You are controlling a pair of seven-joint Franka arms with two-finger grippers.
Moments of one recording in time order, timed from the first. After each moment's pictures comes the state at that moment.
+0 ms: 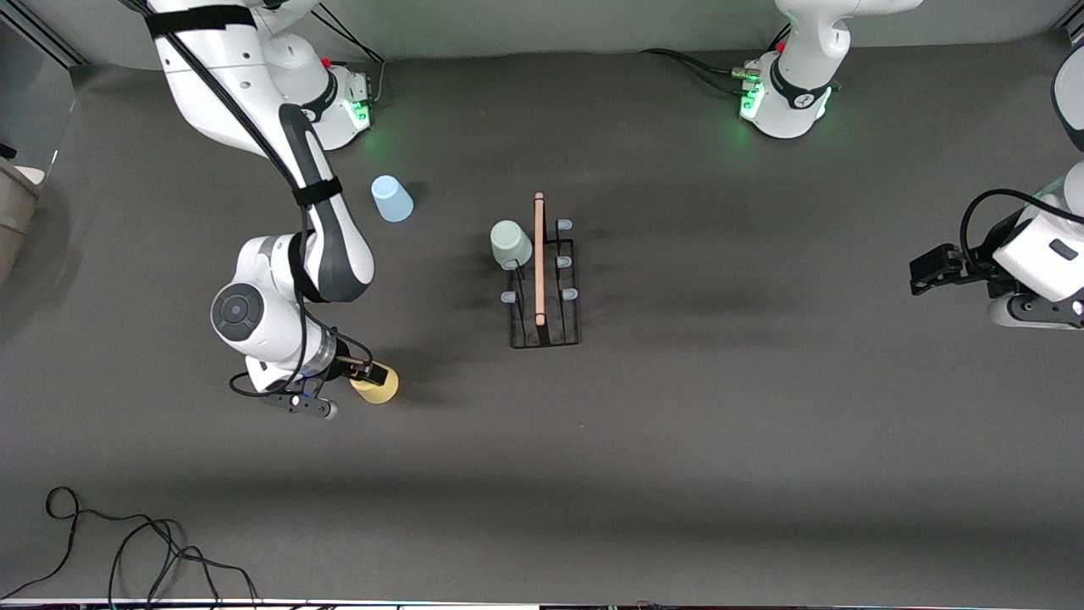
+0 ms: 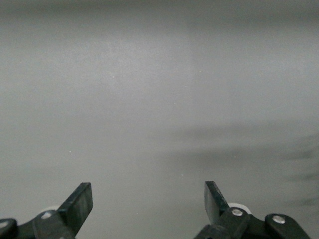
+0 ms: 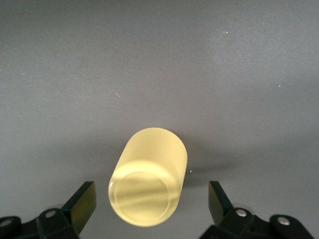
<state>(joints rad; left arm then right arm) -0.01 0.09 -0.02 -1.63 0.02 1.71 0.03 0.62 0.56 -0.41 -1.85 0.35 2.36 0.27</state>
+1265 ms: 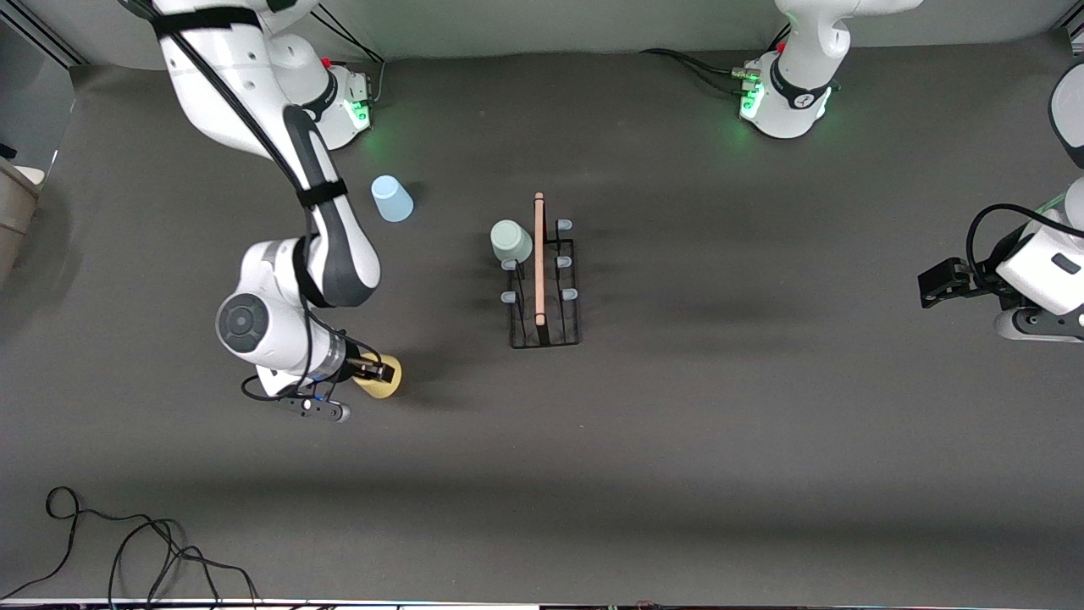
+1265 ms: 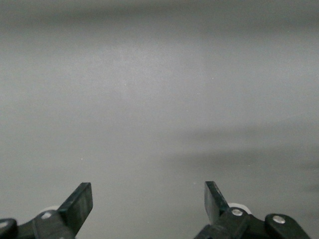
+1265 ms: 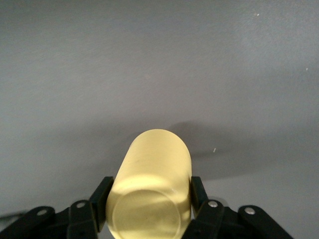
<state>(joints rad) -0.01 0.11 -0.01 -1.62 0.06 1.75 0.04 0.62 0.52 -0.40 -1.76 0.39 2.16 0.28</state>
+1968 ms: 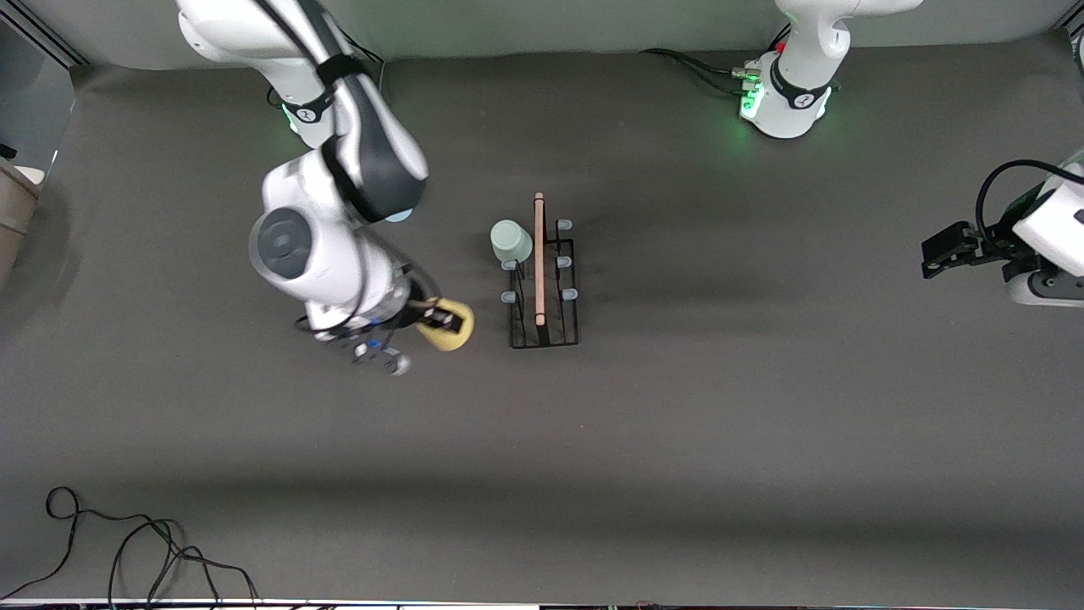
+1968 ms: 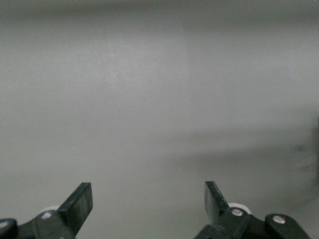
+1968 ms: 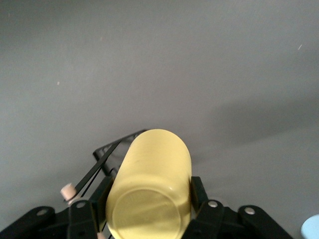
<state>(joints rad) -0.01 0.06 -0.02 -1.59 0.02 1.65 0.04 0.84 0.42 -0.39 -1.62 0.40 1.99 0.72</state>
